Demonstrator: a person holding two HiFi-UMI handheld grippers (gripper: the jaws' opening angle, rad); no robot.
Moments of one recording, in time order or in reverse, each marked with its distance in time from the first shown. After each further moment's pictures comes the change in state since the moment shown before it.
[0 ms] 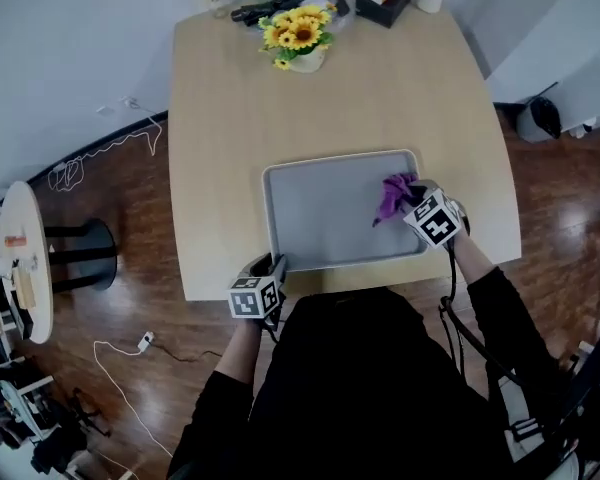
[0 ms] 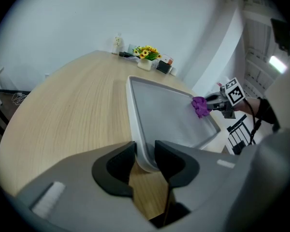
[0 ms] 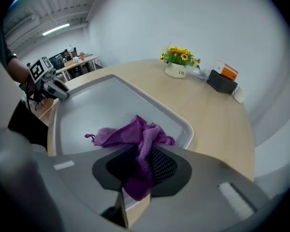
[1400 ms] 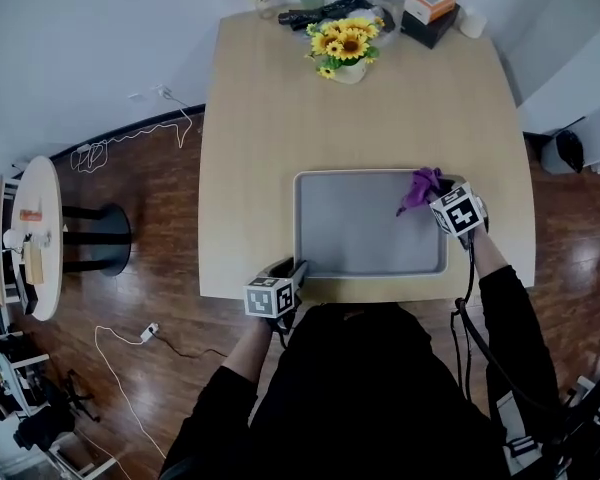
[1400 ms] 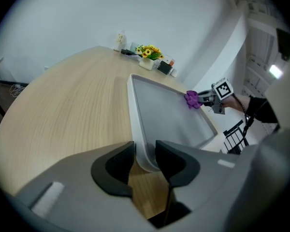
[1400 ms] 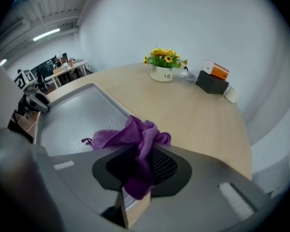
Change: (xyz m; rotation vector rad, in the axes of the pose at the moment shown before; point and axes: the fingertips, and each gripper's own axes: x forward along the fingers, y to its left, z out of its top) left arm -0.002 0.014 0.001 -0.043 0.010 -0.048; right arm 0.026 -0.051 0.043 0.080 -0.039 -0.082
